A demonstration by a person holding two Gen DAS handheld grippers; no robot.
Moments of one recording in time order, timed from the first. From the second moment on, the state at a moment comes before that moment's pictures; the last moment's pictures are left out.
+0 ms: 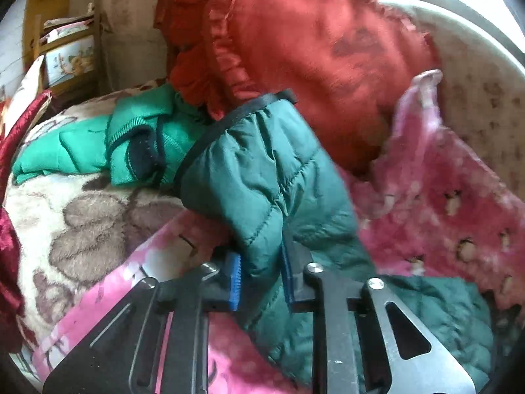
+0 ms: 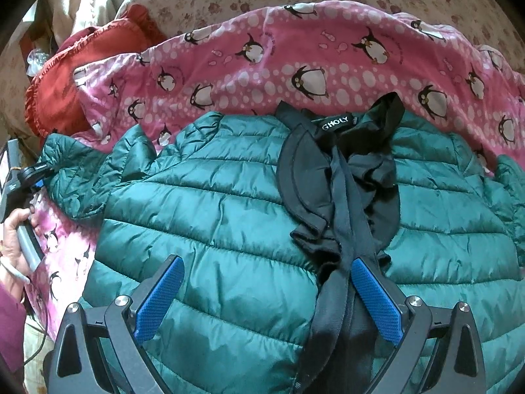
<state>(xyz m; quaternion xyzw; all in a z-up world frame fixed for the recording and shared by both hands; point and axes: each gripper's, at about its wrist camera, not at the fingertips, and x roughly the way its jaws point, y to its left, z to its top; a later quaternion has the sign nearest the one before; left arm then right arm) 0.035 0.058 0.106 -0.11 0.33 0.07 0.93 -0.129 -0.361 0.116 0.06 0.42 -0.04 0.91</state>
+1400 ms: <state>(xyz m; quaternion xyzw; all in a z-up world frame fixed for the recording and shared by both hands) -0.139 -0.353 0.095 0.05 0.42 -0.30 0.85 -0.245 -0.514 0.148 0.15 0.37 -0.18 0.90</state>
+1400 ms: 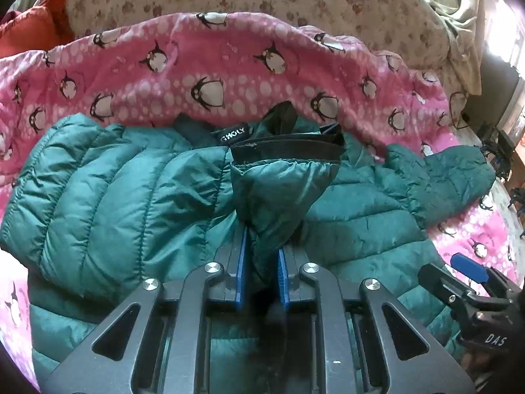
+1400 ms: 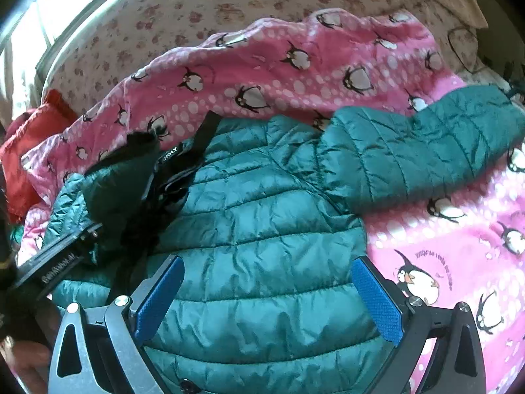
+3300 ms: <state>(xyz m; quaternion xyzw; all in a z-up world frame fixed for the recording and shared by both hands) -0.098 -0.138 0.070 0.01 0.46 -0.10 0.88 -0.159 -0.451 0.179 0.20 0.33 -0.02 0.92</state>
